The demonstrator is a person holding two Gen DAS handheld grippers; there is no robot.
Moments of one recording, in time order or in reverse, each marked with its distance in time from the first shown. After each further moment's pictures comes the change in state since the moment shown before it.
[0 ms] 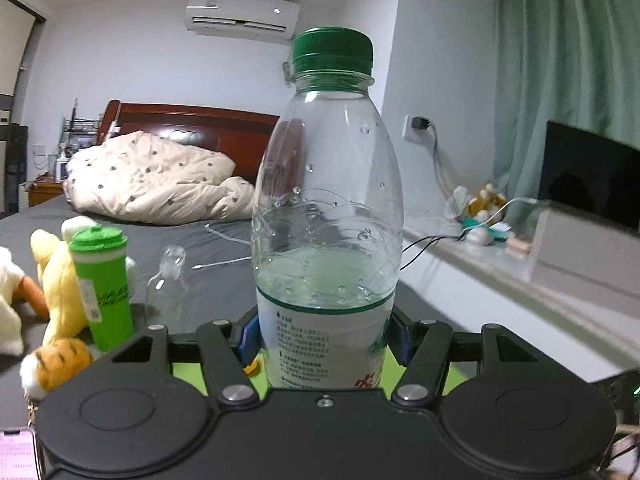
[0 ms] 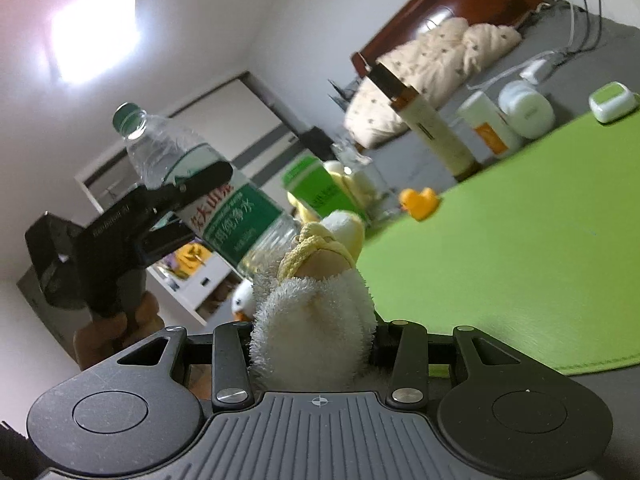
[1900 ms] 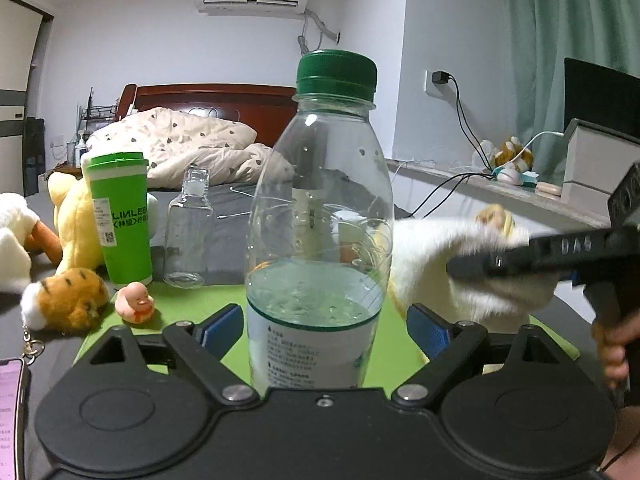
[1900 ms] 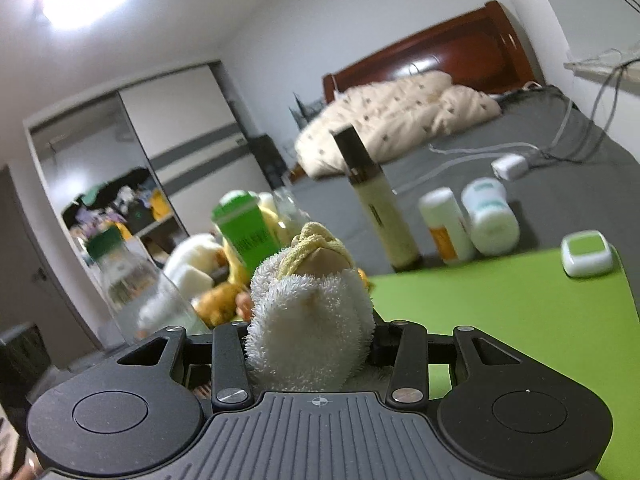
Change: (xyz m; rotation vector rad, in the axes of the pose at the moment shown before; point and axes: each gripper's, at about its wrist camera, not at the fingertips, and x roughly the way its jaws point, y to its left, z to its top) left arm 0.030 0.019 -0.094 0.037 0.060 0.100; right arm 0.028 -0.007 0.069 -0.240 -0.010 -0.299
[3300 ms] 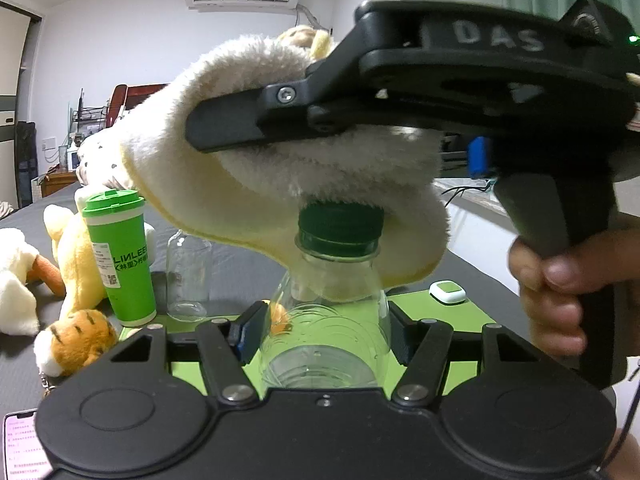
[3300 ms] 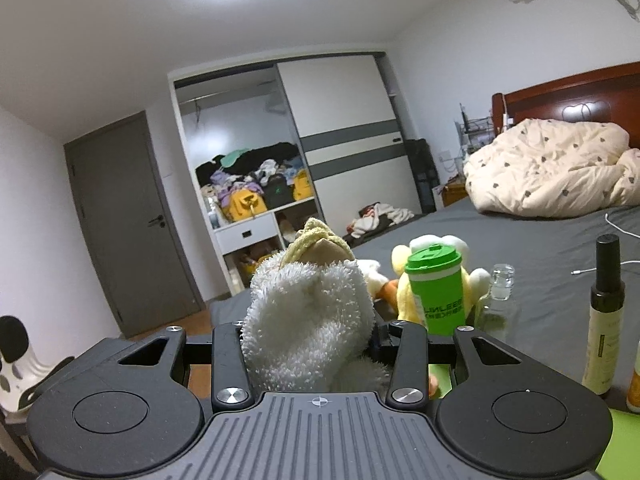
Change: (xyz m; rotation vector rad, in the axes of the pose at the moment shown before) left arm -0.010 0.004 0.054 0.018 0.039 -0.025; right arm 0.104 0.161 0.069 -0.259 0.010 0.418
